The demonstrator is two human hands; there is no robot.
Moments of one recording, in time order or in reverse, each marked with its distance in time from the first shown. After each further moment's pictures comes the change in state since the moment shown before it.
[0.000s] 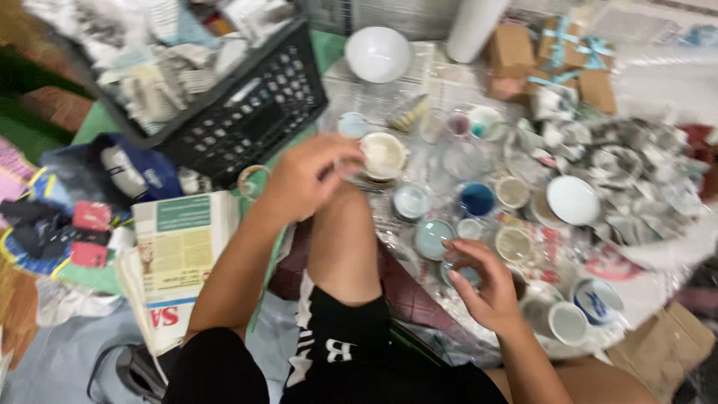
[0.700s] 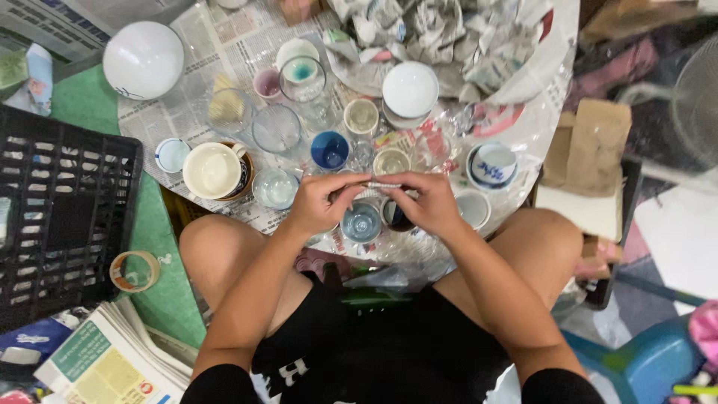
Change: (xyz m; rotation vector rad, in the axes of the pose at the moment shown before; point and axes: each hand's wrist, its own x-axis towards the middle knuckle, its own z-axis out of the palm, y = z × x) left_hand 0.014 0.026 0.285 -0.562 -0.513 -0.100; right_hand -0.046 0.061 -0.103 -0.163 0.411 0.212
